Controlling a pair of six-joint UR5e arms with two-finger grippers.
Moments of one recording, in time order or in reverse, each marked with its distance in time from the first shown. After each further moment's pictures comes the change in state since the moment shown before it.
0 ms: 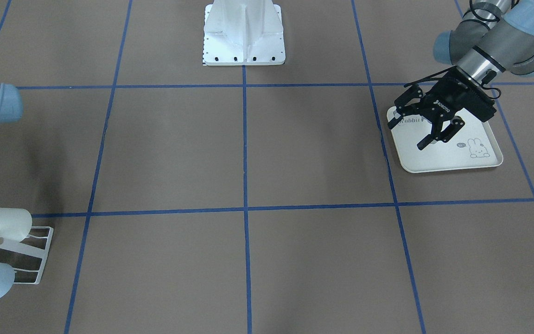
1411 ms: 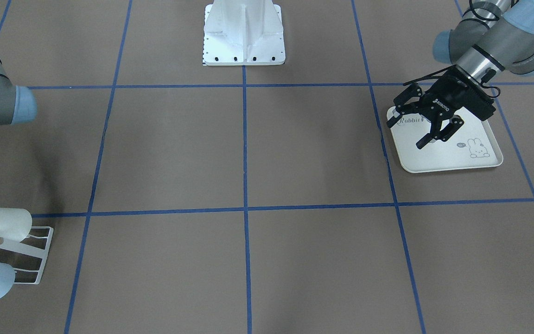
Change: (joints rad) left arm 0.001 0.000 -0.006 0.000 -0.001 -0.002; right arm -0.048 -0.008 -0.029 0.000 -0.079 0.004
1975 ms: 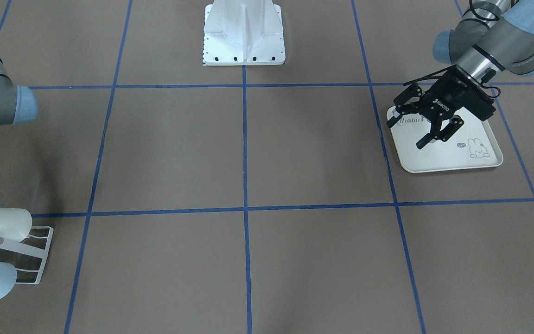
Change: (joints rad) left arm 0.001 0.000 0.002 0.000 0.000 0.000; right arm -0.003 0.000 -0.001 0.000 -0.003 0.025
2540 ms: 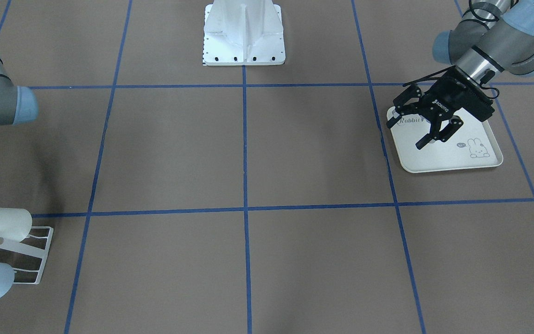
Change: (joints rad) left arm 0.002 0.000 0.003 0.000 0.000 0.001; right arm -0.001 -0.001 -0.004 0.000 -0.015 0.001
